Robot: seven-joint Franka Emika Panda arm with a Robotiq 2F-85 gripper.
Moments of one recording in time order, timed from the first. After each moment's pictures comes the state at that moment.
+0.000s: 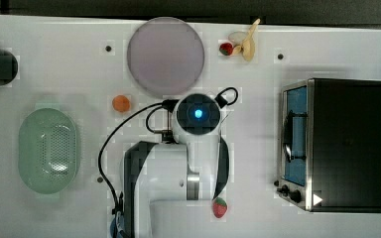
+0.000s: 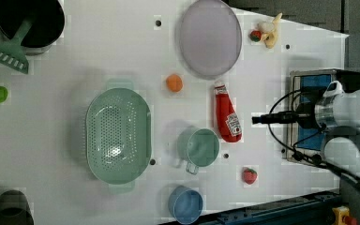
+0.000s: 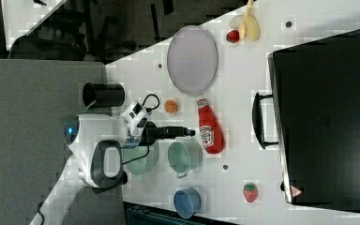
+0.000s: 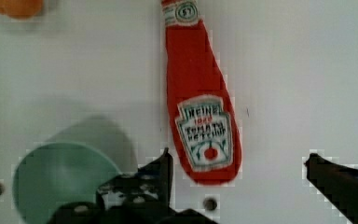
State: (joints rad) arm -0.12 0.05 0.14 -2.33 0.02 0.69 -0.83
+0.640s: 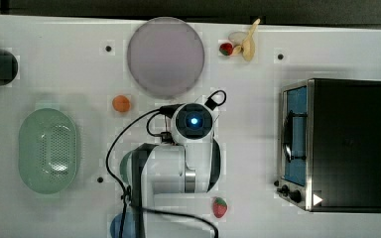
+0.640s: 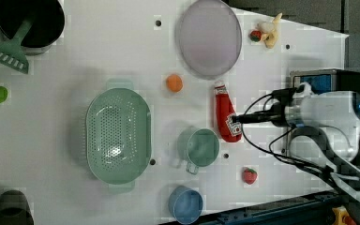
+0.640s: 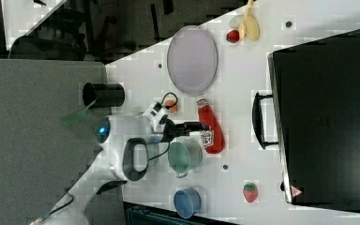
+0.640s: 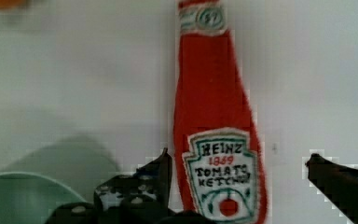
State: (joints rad) arm -0.11 0.24 0.14 -2.38 0.01 0.93 -0.89
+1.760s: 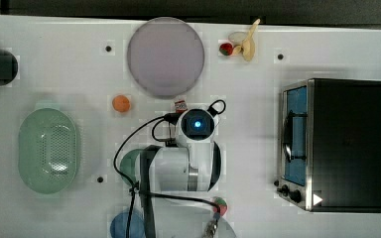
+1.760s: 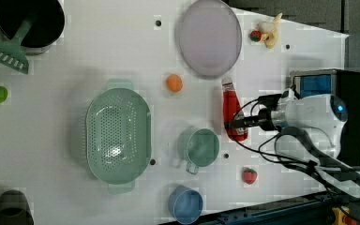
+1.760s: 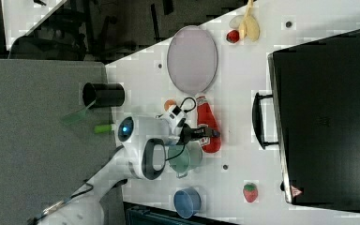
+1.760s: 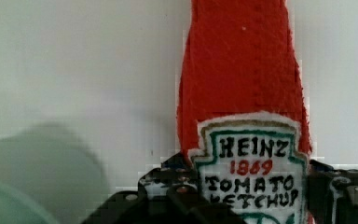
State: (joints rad) arm -0.11 0.32 0.12 -2.39 0.01 0.97 -0.90
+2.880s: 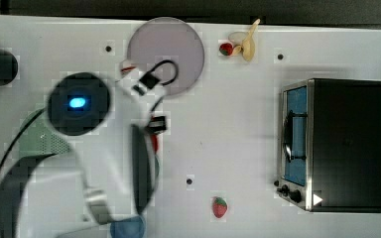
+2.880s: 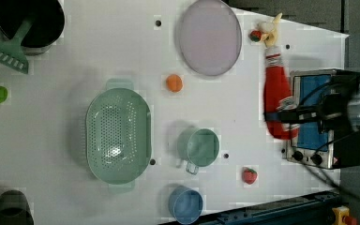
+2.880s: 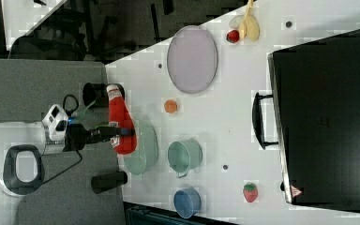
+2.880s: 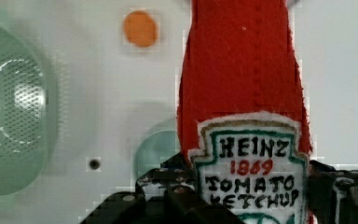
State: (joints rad) arm -0.10 -0.07 0.36 -2.05 0.03 0.33 -0.67
